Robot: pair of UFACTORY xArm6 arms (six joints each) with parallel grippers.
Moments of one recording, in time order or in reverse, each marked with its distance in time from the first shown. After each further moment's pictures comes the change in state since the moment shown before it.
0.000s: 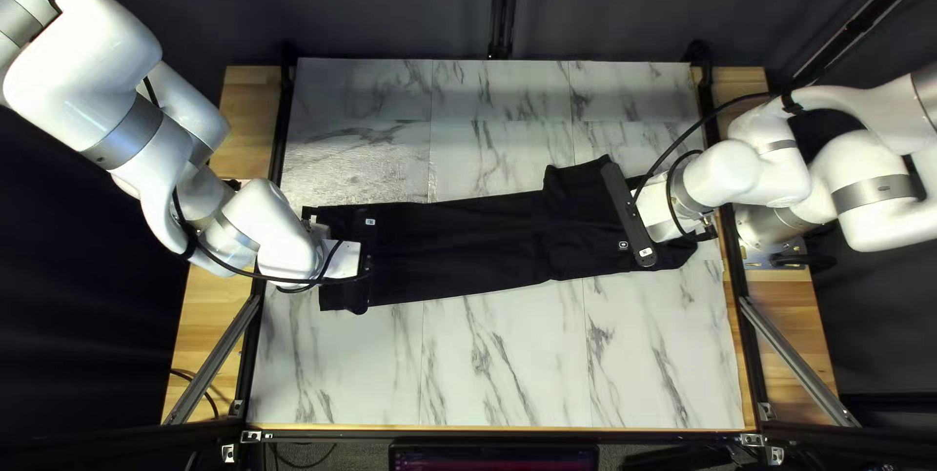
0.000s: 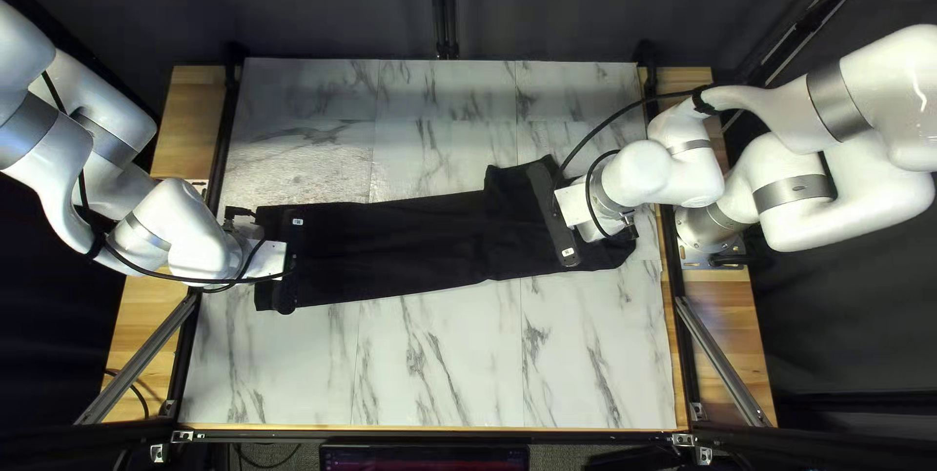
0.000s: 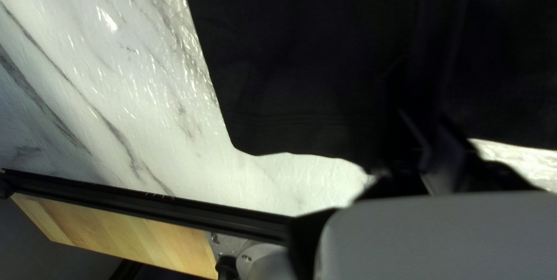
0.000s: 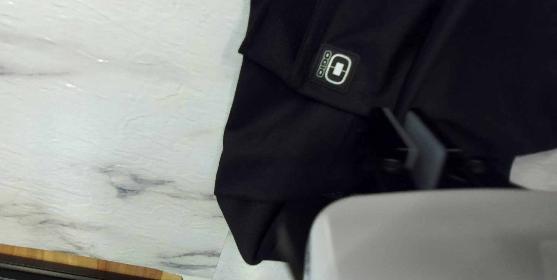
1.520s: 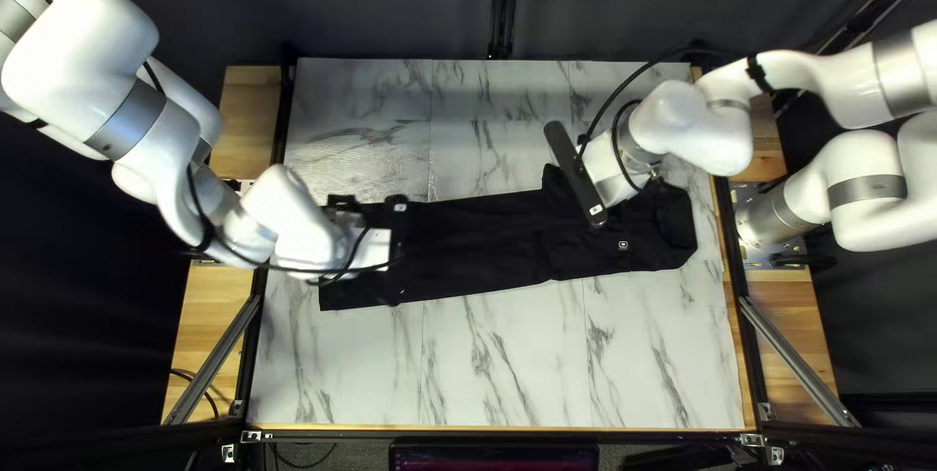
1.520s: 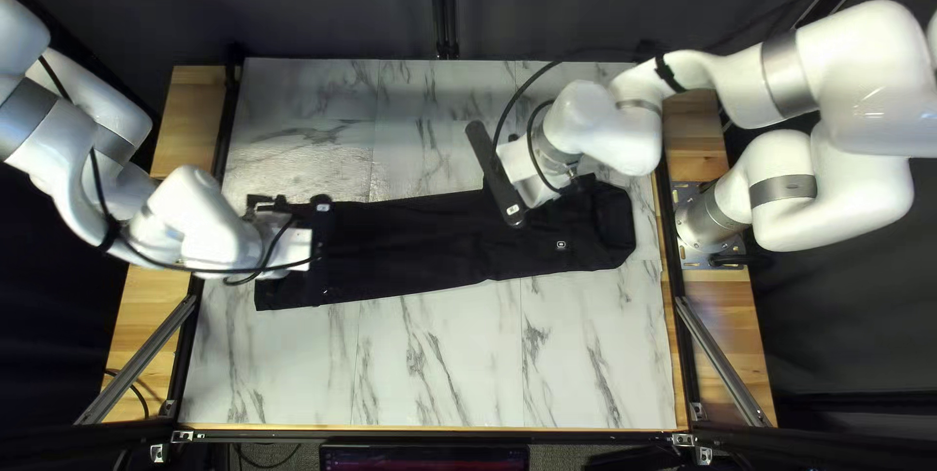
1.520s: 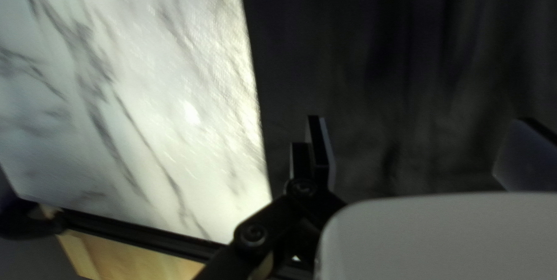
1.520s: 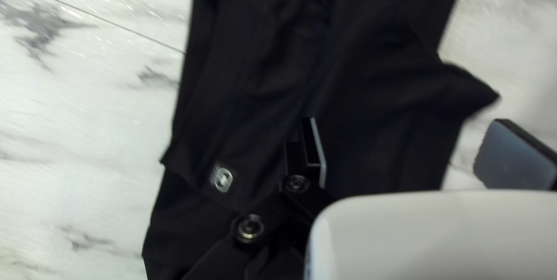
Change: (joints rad) left arm 0.051 0.020 -0.090 0.139 -0.039 -0.081; right arm -0.149 0.347 -0.348 0.358 -0.094 -0.586
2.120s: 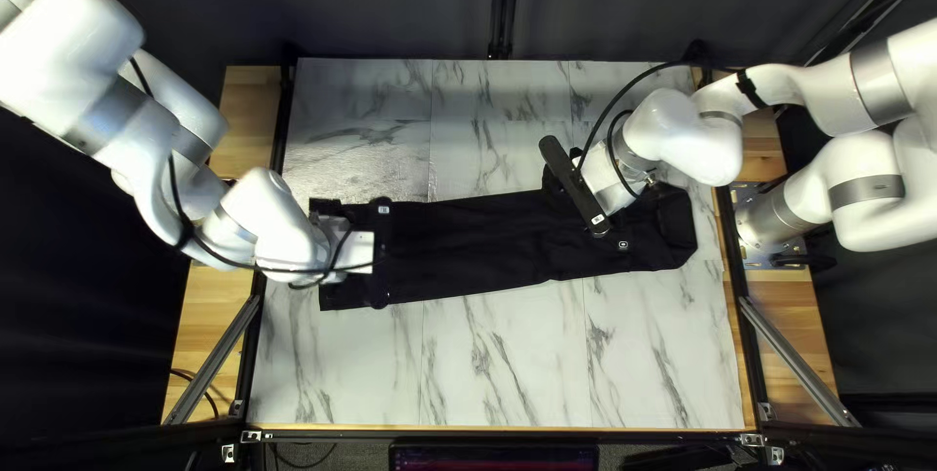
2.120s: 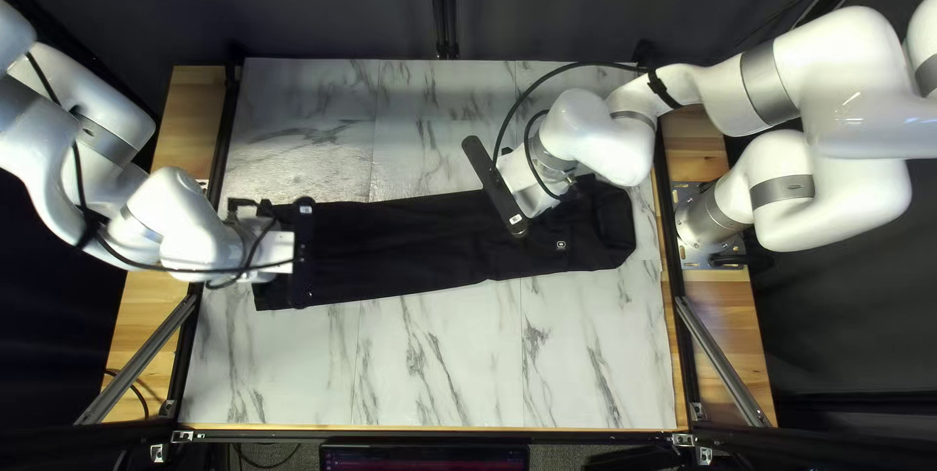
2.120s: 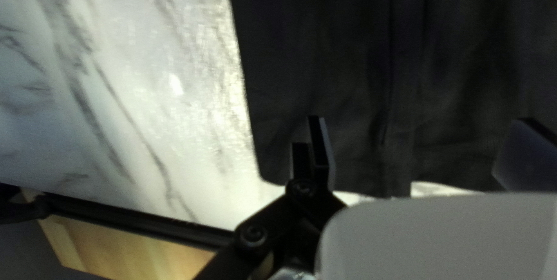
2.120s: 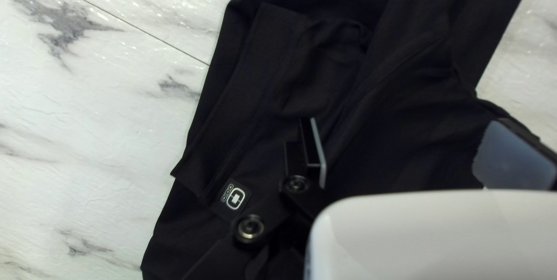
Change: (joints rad) left arm 0.034 -0.242 0.025 -0.040 0.156 0.115; right arm 0.007 -0.007 0.017 0.058 -0.006 -0.068
